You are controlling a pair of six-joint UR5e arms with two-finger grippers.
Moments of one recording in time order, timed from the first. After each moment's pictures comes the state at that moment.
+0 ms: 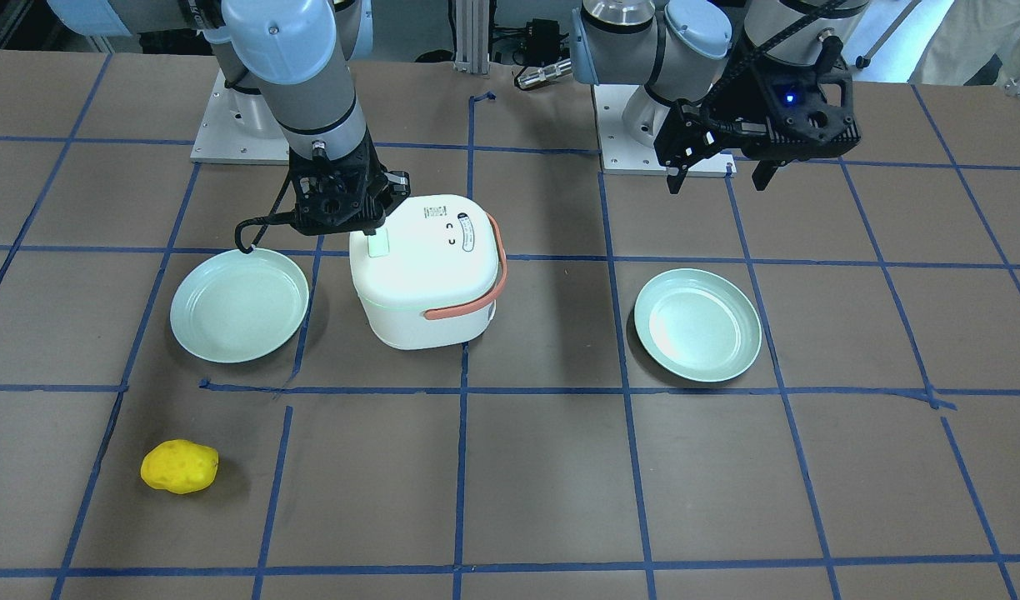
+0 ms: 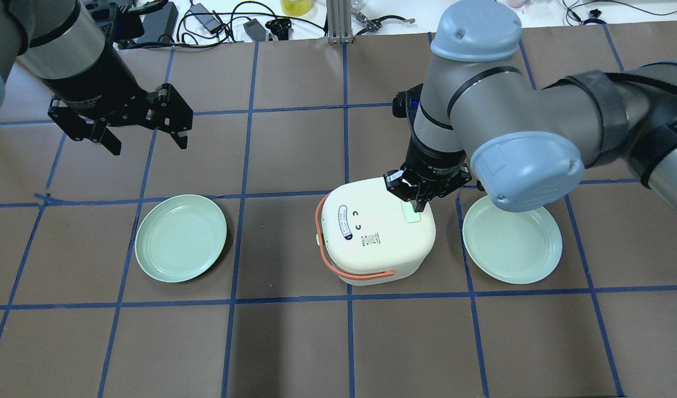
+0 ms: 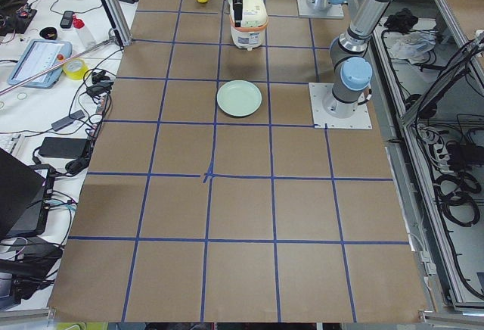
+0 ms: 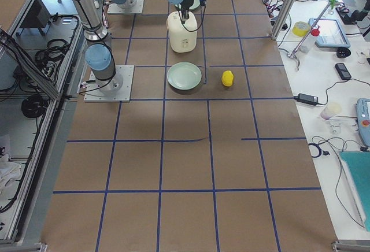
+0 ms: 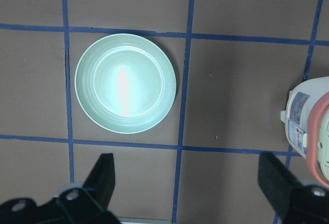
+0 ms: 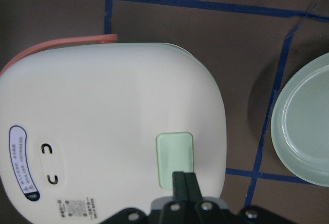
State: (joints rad) left arm -1.55 -1.50 -1.59 -1.62 1.59 -0.05; right arm 1.79 -1.54 1.81 -1.74 -1.49 0.10
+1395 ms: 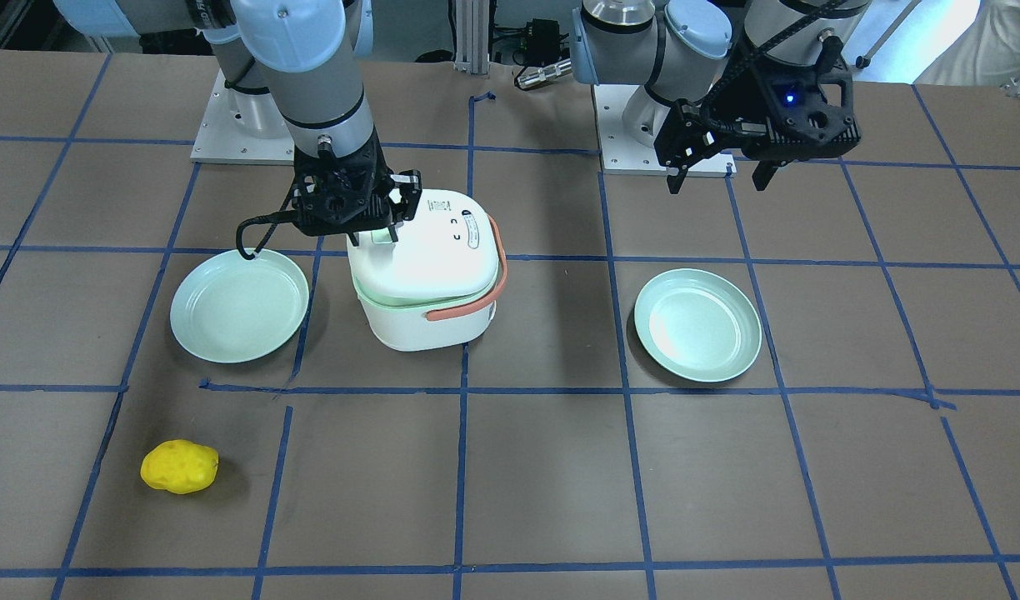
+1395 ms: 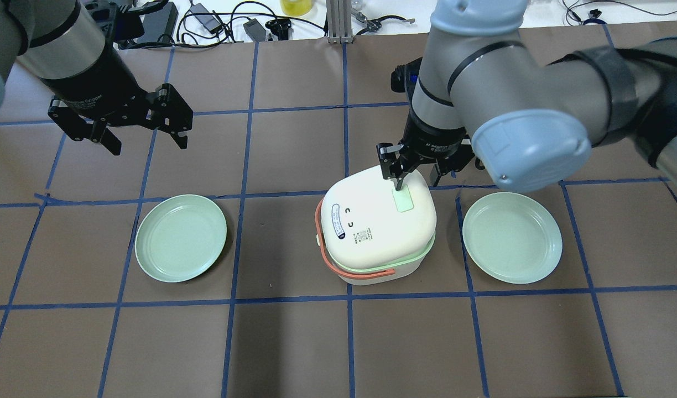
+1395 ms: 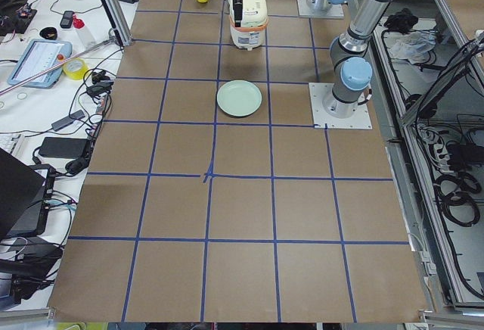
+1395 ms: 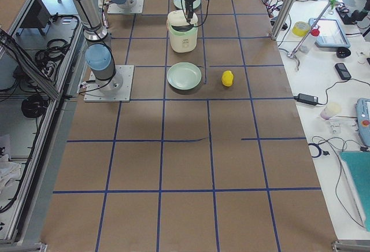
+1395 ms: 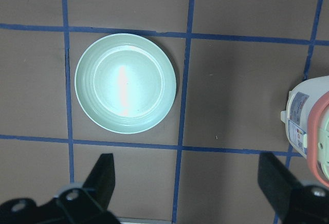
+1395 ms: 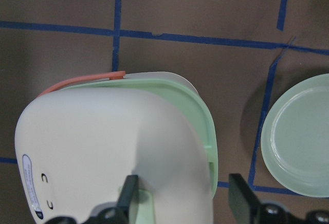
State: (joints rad) left arm -1.55 -1.50 -1.59 -1.62 1.59 -0.05; right arm 1.77 -1.53 1.67 -1.67 -1.50 0.12
